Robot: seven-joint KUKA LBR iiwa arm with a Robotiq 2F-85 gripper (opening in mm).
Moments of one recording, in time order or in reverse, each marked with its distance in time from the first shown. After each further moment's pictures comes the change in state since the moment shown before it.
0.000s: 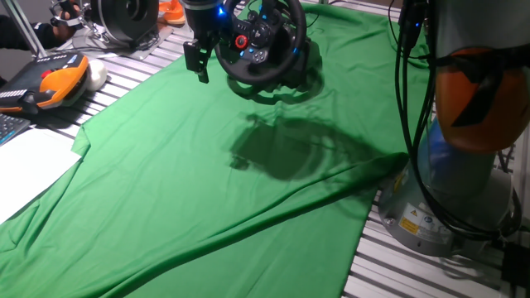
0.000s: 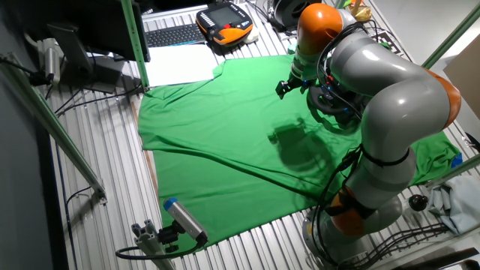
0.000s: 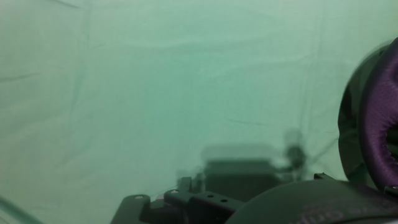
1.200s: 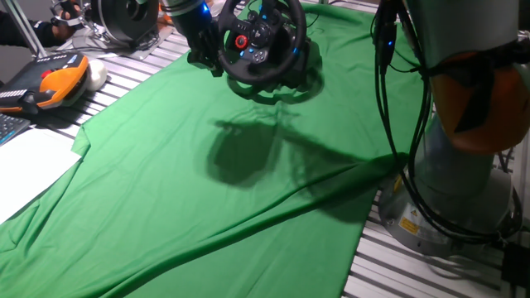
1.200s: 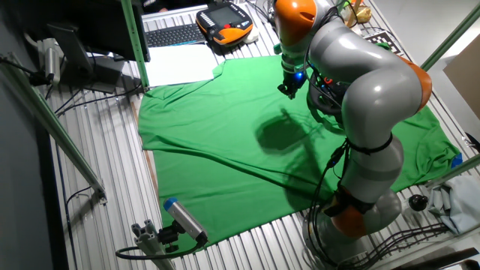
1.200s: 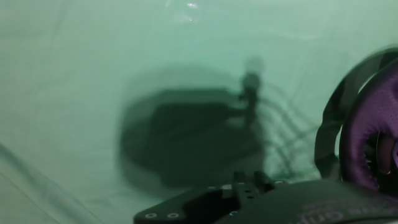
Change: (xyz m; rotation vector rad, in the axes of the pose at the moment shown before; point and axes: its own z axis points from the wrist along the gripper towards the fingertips) arm 0.002 -0.001 0.000 0.102 0.209 -0.210
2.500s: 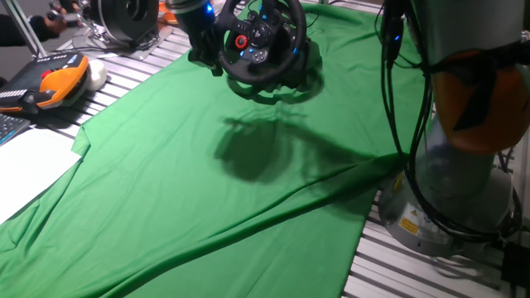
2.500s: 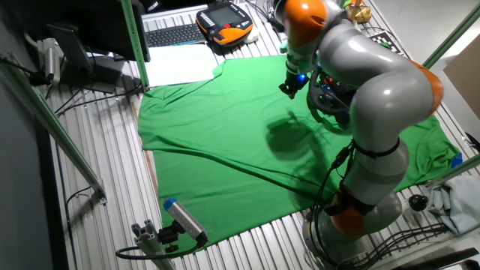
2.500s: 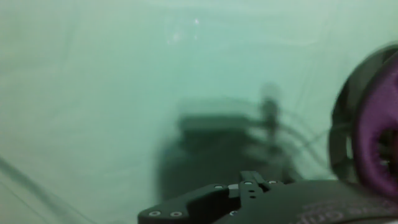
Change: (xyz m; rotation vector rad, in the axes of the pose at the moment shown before) arm 0.000 0.000 -0.001 -0.099 -0.075 0.108
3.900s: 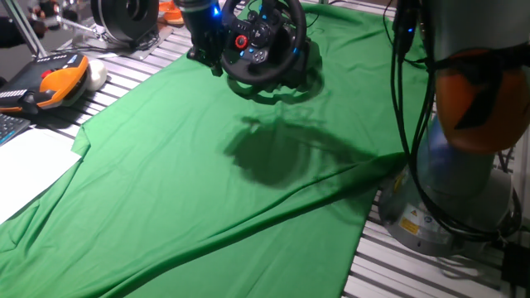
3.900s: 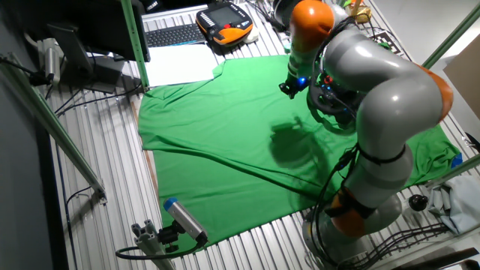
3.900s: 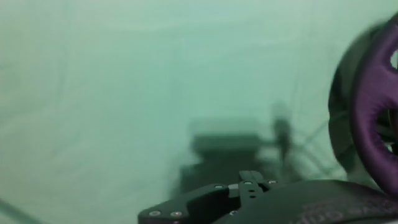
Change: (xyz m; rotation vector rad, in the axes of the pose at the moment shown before) arm 0.000 0.000 0.000 0.094 -0.126 0.144
